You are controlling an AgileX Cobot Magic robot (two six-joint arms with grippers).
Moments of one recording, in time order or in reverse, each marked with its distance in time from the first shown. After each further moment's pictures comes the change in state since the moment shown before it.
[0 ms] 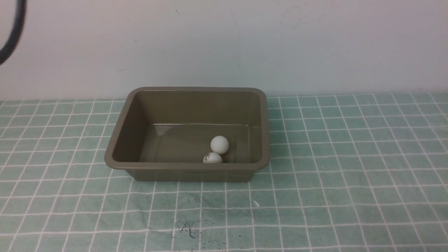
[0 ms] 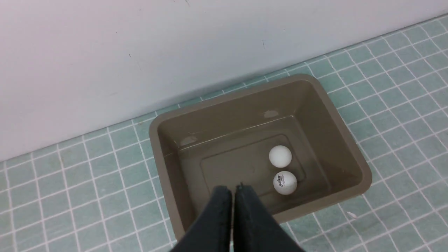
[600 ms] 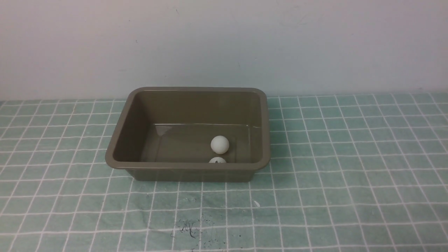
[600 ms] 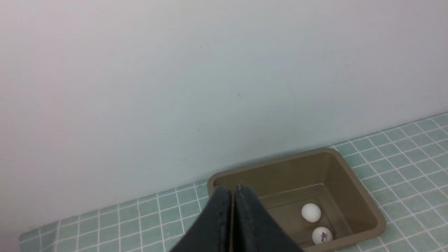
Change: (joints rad) right arm 0.000 0.000 0.000 0.000 0.000 0.000; left arm 0.000 -0.402 0.039 0.120 0.003 -0.047
